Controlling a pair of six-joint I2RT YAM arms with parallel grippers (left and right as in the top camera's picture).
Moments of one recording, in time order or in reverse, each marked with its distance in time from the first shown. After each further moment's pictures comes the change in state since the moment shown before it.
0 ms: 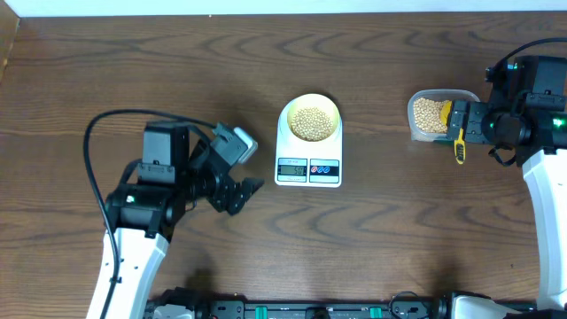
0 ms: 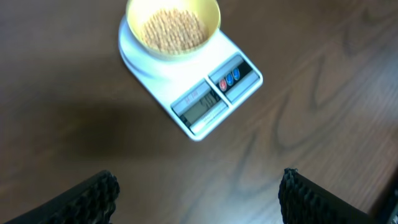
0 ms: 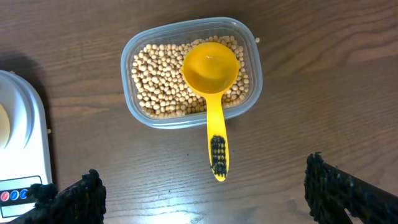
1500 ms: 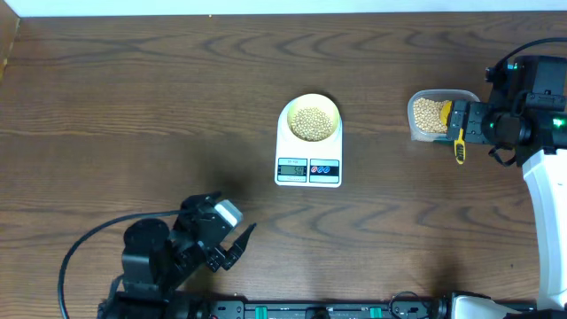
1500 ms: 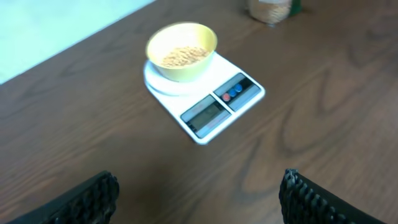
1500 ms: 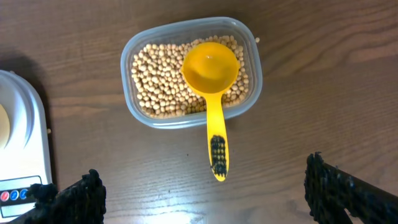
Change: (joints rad) left arm 0.000 -0.722 -0.400 0.107 -0.043 -0.072; right arm 0.000 0.000 0.000 0.000 0.000 0.000
